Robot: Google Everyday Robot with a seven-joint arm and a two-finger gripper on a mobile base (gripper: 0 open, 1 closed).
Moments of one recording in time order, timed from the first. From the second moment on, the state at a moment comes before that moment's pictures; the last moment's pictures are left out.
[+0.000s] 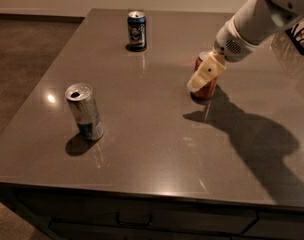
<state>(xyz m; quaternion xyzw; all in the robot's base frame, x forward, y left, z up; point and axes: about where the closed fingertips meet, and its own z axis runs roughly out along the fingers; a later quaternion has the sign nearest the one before) 0.604 -0.140 0.906 -0.48 0.84 0.09 0.26</state>
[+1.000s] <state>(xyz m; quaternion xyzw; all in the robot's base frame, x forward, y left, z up) 0.582 -0.114 0.932 -0.52 0.80 0.15 0.26</state>
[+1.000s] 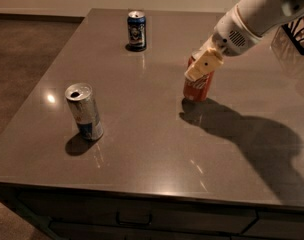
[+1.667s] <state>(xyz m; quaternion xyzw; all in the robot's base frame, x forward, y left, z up) 0.488 -0.029 0.953 -0.61 0.72 0.20 0.26</state>
